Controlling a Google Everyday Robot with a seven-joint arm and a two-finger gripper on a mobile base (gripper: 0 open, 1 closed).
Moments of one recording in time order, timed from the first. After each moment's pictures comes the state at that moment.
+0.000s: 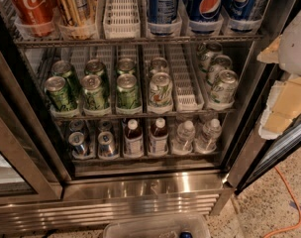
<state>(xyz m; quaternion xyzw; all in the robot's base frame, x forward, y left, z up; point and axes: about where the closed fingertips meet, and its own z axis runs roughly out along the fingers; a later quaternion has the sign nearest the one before) 0.438 -0.217 0.976 -0.60 0.78 -0.03 0.16</state>
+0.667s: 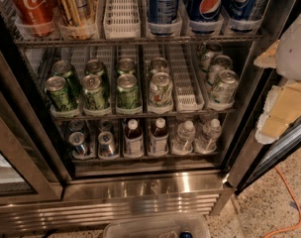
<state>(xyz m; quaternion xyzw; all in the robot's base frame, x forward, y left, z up) 0.435 -0.210 0.969 -0.61 0.78 -0.02 0.16</state>
